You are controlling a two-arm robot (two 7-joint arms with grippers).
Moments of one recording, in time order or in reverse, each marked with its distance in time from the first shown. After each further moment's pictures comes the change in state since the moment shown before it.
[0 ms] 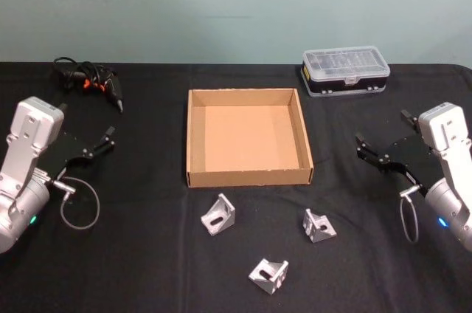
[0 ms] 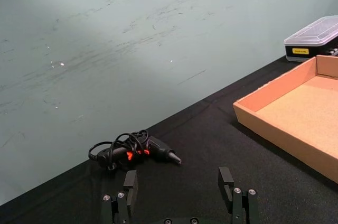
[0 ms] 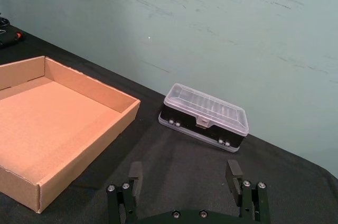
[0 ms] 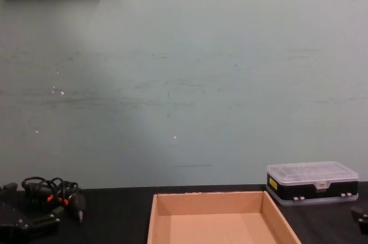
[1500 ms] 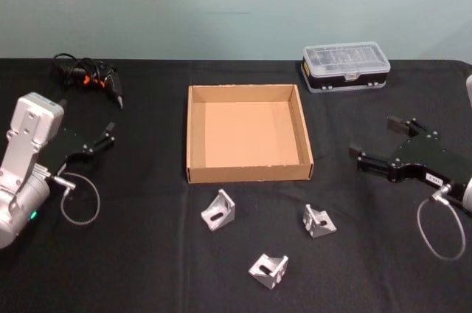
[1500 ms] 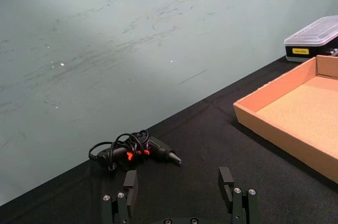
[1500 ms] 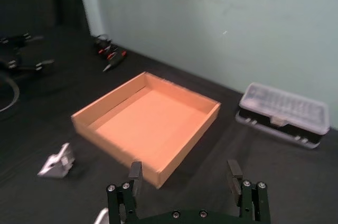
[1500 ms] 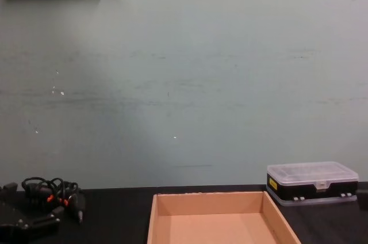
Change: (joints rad) left arm 0.000 0.000 0.000 0.000 0.000 0.000 0.000; right arm -0.181 0.189 0.199 -0.400 0.320 0.323 0.307
